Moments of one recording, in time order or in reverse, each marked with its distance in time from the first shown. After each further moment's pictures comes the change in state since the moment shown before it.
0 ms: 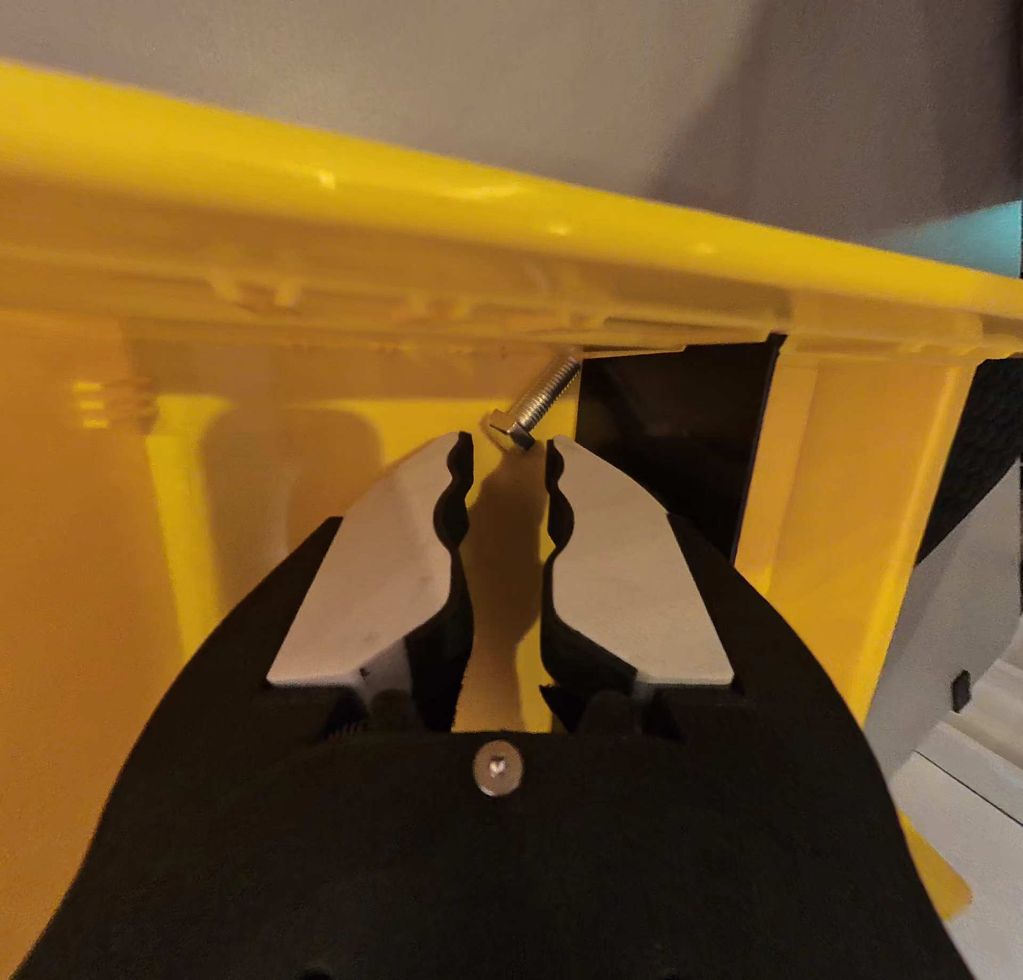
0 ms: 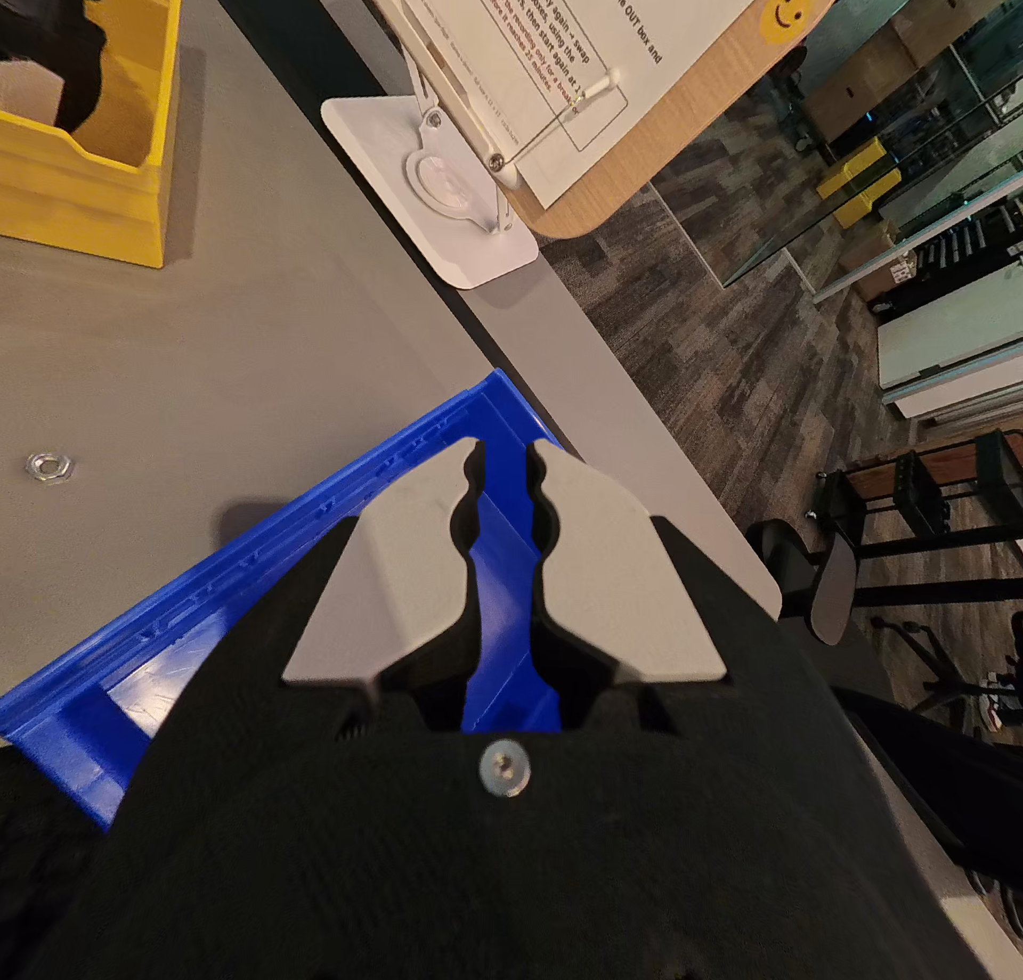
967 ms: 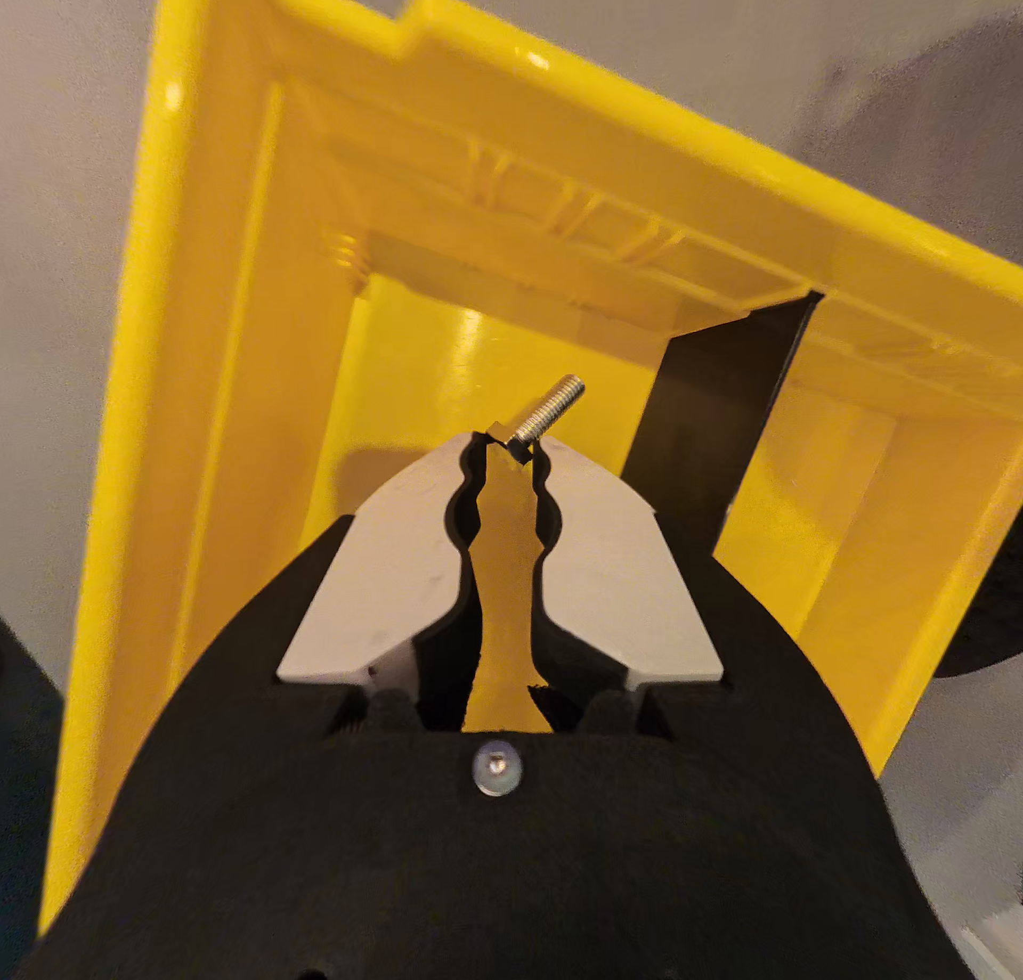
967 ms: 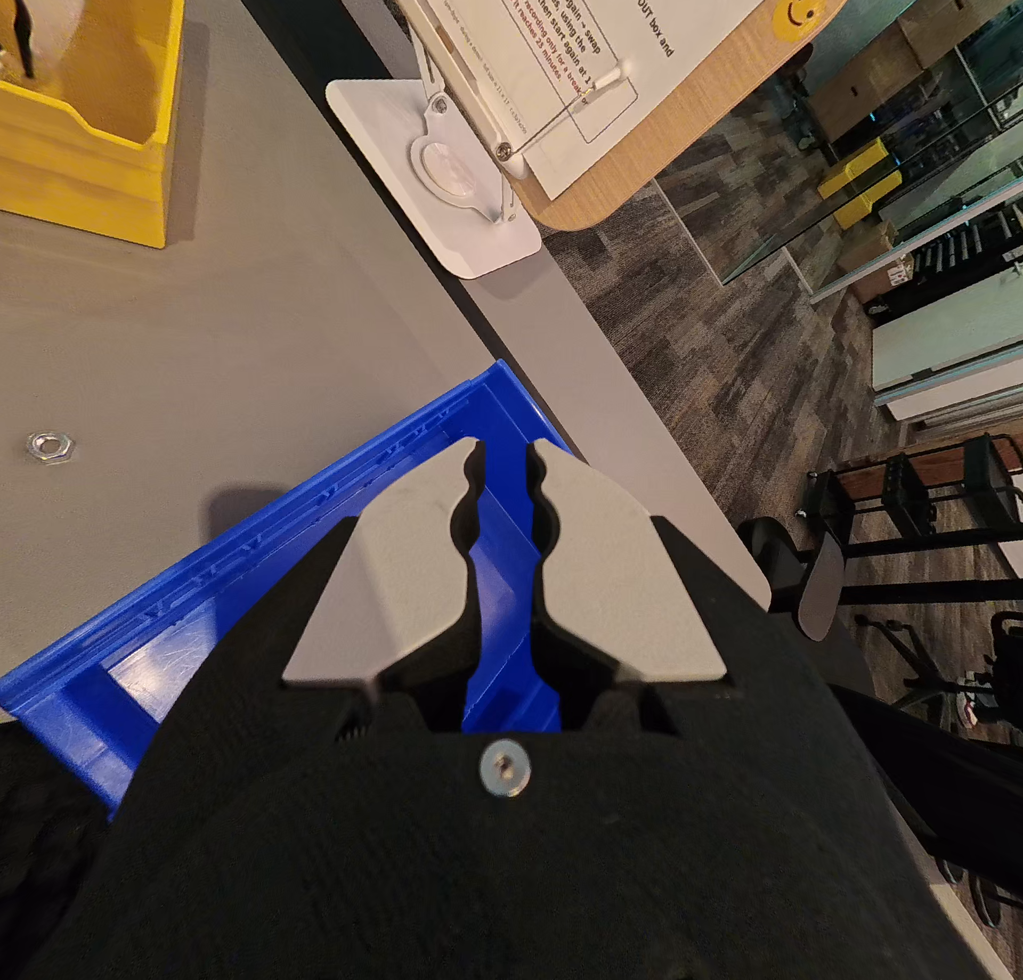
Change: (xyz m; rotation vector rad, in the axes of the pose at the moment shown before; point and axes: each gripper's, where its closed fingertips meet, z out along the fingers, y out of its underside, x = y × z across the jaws) left arm -0.021 0.014 -0.053 0.125 -0.308 -0.147; right arm -0.003 0.001 -0.005 -0.016 -0.003 -0.028
